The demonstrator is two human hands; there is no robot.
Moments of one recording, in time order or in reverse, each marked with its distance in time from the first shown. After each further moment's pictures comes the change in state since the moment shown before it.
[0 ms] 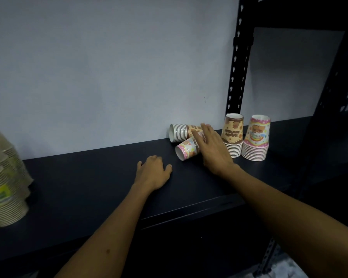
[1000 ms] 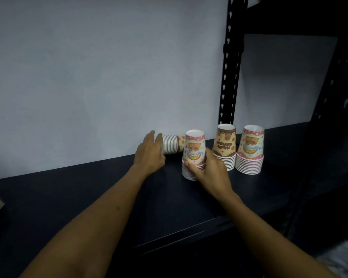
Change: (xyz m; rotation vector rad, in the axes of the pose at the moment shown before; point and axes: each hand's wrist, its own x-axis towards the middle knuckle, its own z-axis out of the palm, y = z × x) left_hand 0.094 0.022 -0.014 0.118 0.235 0.206; right_hand -0.019 0.004 0.010 0.723 0.271 0.357
